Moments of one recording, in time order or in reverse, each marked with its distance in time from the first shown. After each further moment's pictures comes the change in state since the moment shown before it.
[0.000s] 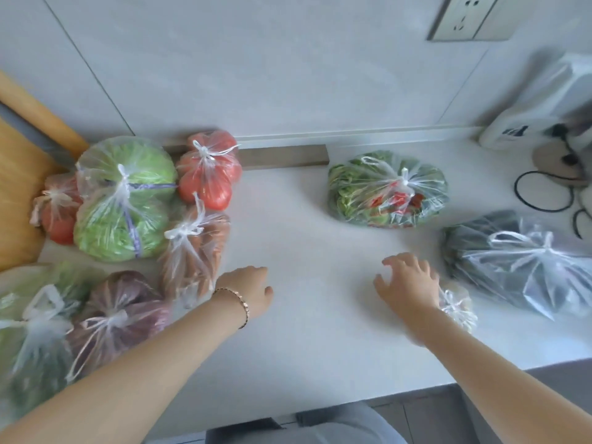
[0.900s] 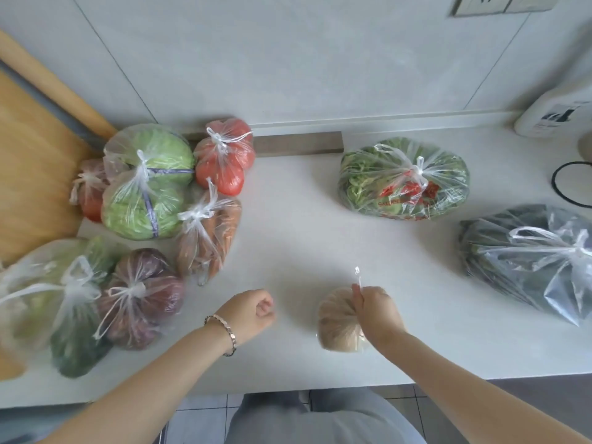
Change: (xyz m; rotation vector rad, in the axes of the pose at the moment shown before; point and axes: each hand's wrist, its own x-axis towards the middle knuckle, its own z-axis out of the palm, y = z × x) left_hand -0.046 0.001 0.049 -0.575 -0.041 -0.005; right_hand -0.044 -0.018 0.026 0.325 -0.277 -0.095
